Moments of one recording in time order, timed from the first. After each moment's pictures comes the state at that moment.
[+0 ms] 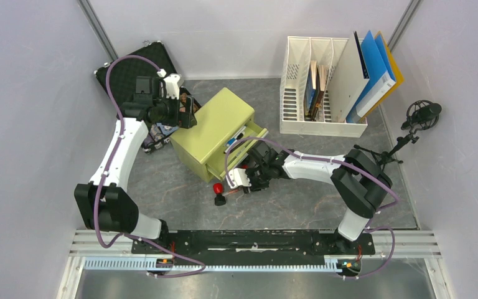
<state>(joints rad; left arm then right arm) -0.09 1.44 1.38 -0.75 0.29 0.07 0.86 1.73 0.97 -0.35 -0.45 -0.98</state>
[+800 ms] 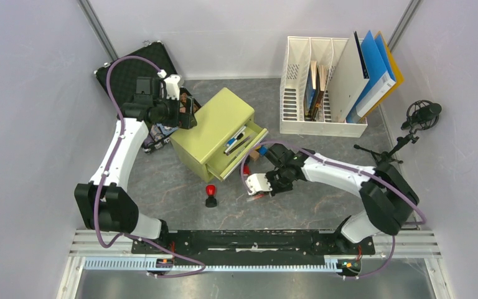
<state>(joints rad) -0.09 1.44 1.37 -0.74 0.29 0.07 0.79 1.55 0.87 -0.62 -0.32 -1.08</state>
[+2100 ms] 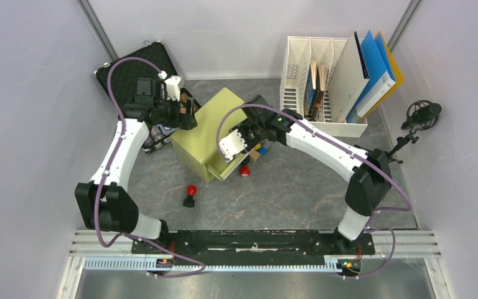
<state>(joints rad) -0.09 1.44 1.35 -0.73 0.29 0.07 0.79 1.73 1.56 -0.73 -0.13 -1.45</state>
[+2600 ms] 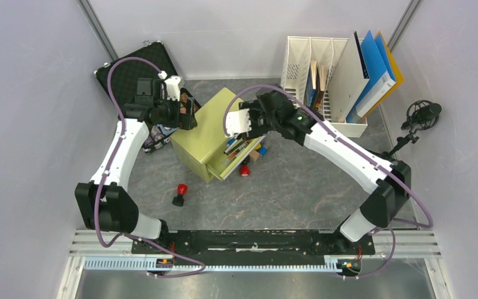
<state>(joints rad) -0.09 1.44 1.35 -0.73 0.29 0.07 0.77 1.61 1.55 -0.63 -0.05 -1.17</state>
